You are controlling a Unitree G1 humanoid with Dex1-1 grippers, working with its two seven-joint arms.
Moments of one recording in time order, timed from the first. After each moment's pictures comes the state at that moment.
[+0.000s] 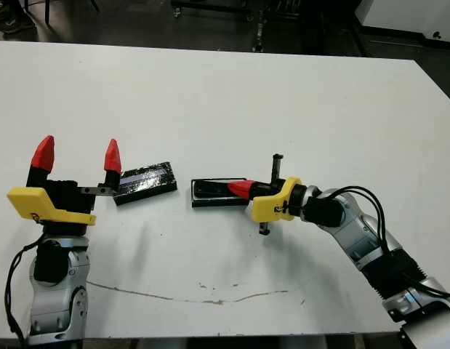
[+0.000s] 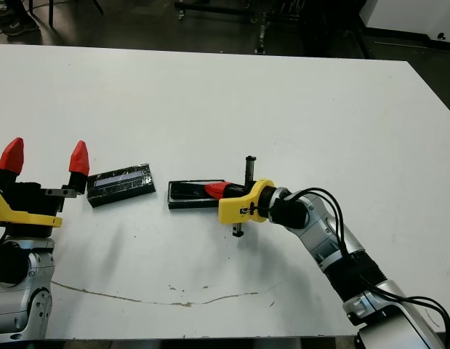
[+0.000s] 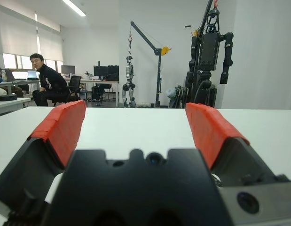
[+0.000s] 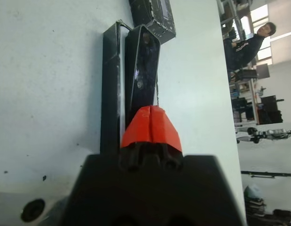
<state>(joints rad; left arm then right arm) 0.03 0.20 0.21 -0.12 -0.25 -0.29 -0.17 -0.50 -0.48 0.45 0.28 -0.36 -0.35 0.64</state>
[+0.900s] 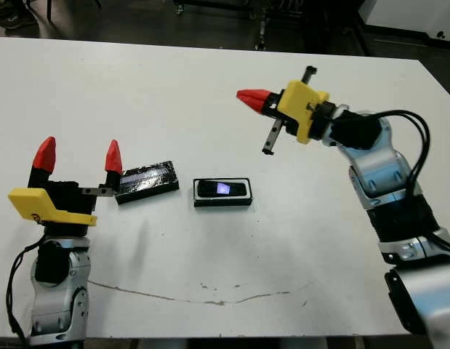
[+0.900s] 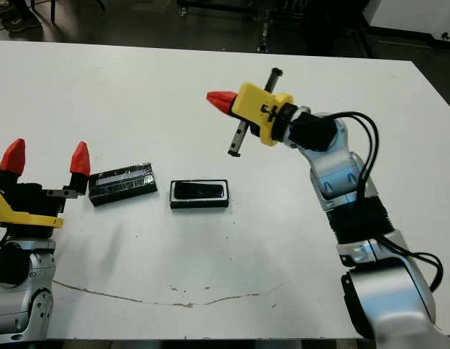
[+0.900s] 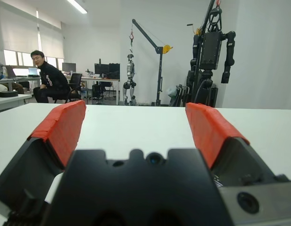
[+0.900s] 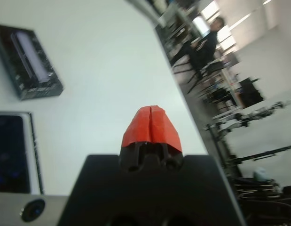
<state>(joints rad) 0.04 0.19 0.20 -0.12 -0.26 -0.30 -0.18 -0.82 -0.42 0.31 0.31 -0.10 -0.04 0.81</state>
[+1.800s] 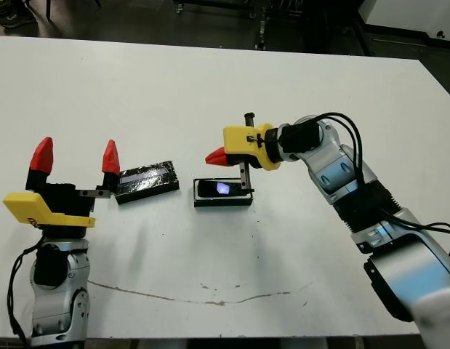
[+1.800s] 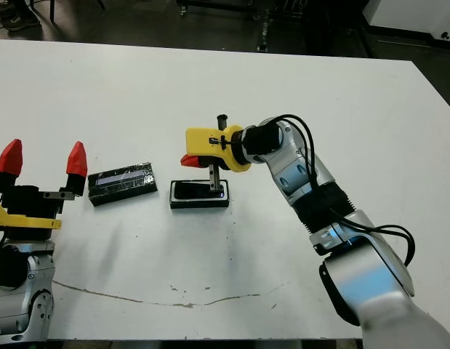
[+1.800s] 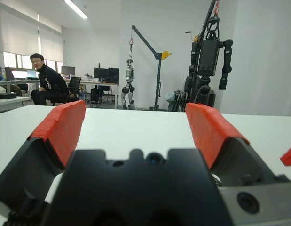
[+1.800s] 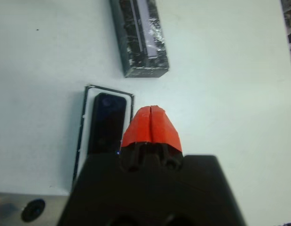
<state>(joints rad) 0.04 0.18 0.21 -0.10 -0.28 -0.35 -0.20 -0.89 -0.35 0.49 0.44 -0.16 0.05 1.12</state>
